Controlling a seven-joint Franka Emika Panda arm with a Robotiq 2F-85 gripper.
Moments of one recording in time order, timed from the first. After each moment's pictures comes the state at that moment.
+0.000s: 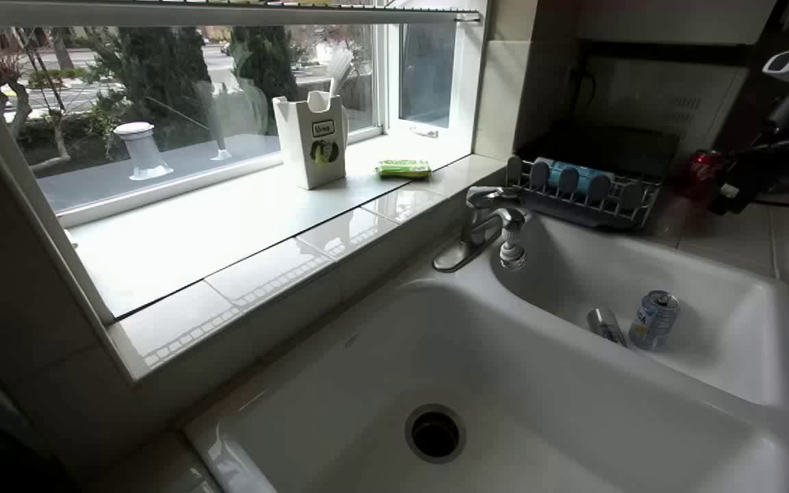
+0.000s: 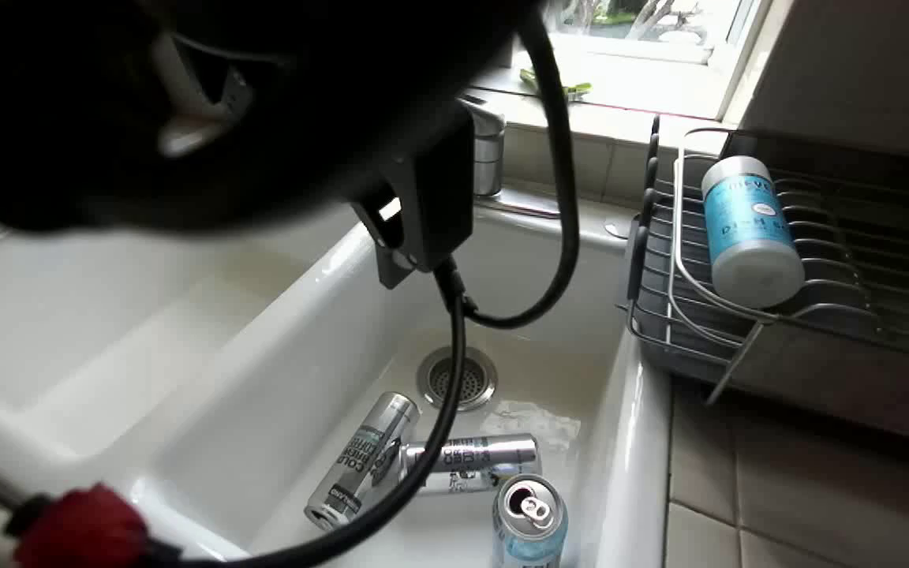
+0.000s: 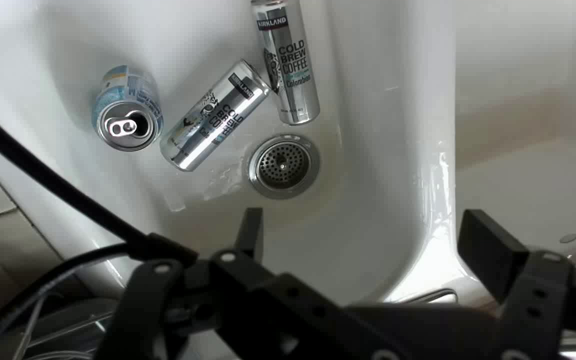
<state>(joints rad) -0.15 -0.82 -0.37 -2.62 0.00 1.98 -0.22</state>
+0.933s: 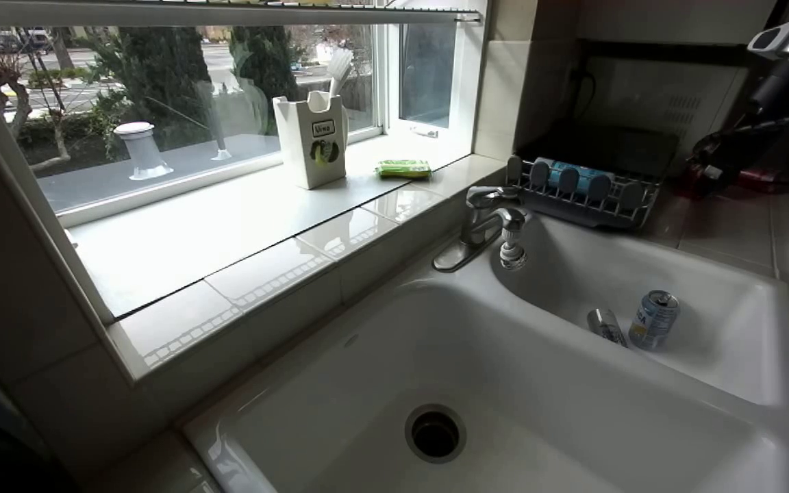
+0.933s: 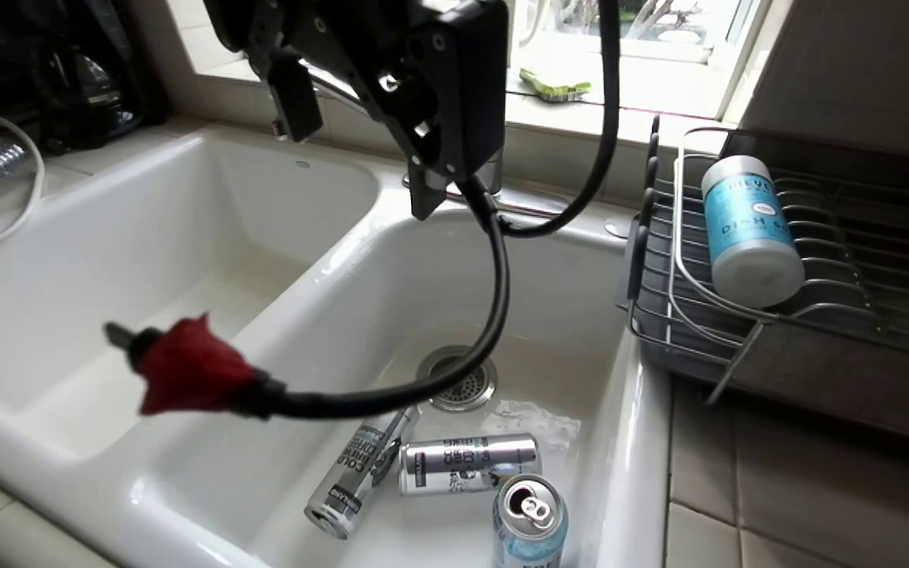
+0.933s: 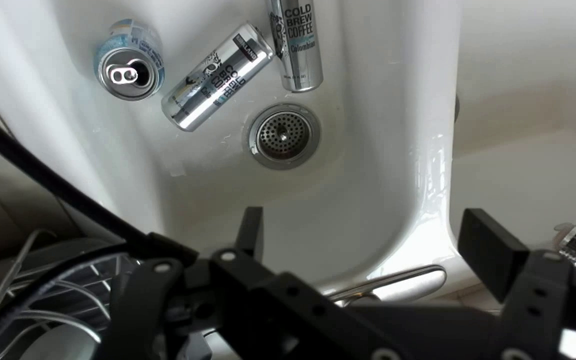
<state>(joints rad) -0.12 -0.76 -0.34 -2.55 0.00 2.00 -0.24</state>
